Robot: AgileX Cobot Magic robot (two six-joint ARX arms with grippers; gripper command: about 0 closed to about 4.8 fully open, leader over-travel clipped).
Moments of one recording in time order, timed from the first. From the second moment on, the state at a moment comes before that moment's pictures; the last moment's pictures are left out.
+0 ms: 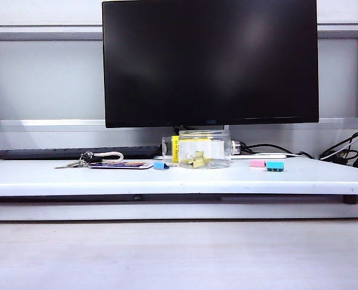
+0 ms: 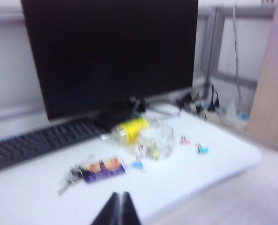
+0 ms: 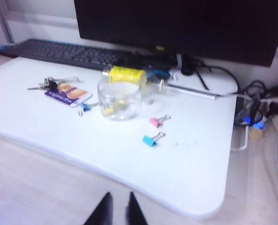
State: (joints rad) left arm -0.49 0.05 0.78 -0.69 0.08 0.01; right arm 0.17 0.06 0.66 -0.76 -0.24 -0.05
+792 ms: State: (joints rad) left arm -0.49 0.05 0.55 -0.61 0.05 0.00; right arm 0.17 0.06 0.62 -0.77 -0.18 -0.05
